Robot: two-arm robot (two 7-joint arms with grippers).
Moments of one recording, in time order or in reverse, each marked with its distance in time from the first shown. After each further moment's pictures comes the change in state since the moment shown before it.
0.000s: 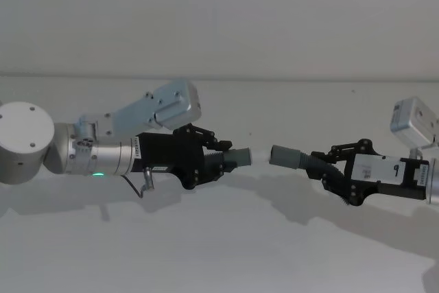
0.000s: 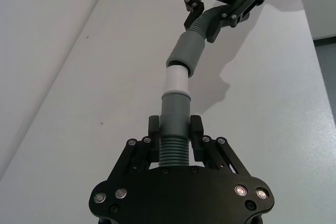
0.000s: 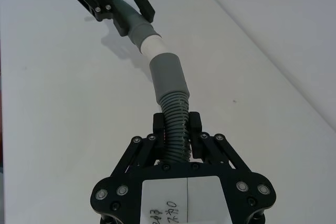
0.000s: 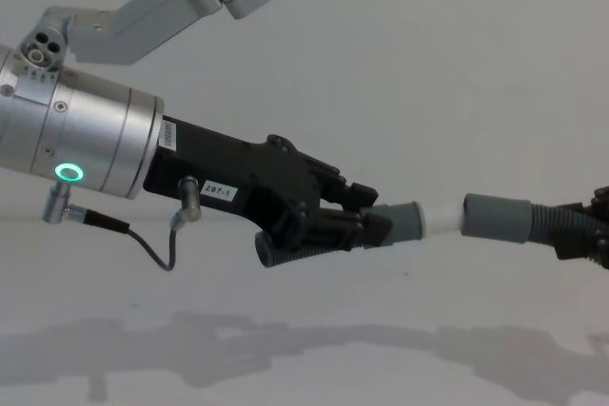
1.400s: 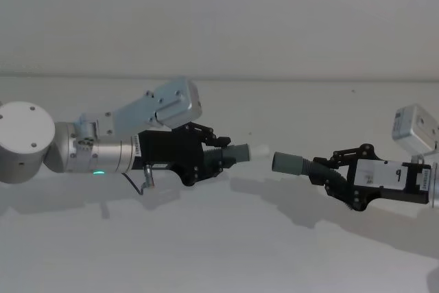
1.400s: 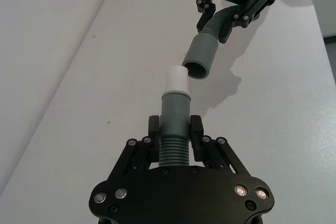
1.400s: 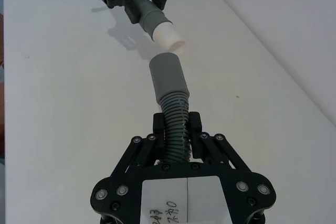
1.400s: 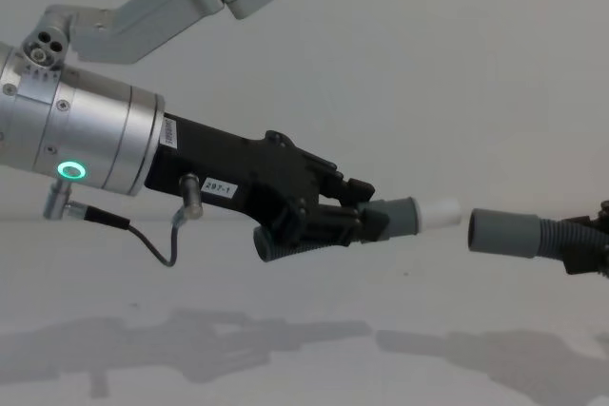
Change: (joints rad) left arm 0.016 -0.018 -0.031 -0.001 0.040 0.001 0.001; right arm -0.012 -0.012 0.022 0.019 -0.035 -0.026 0.037
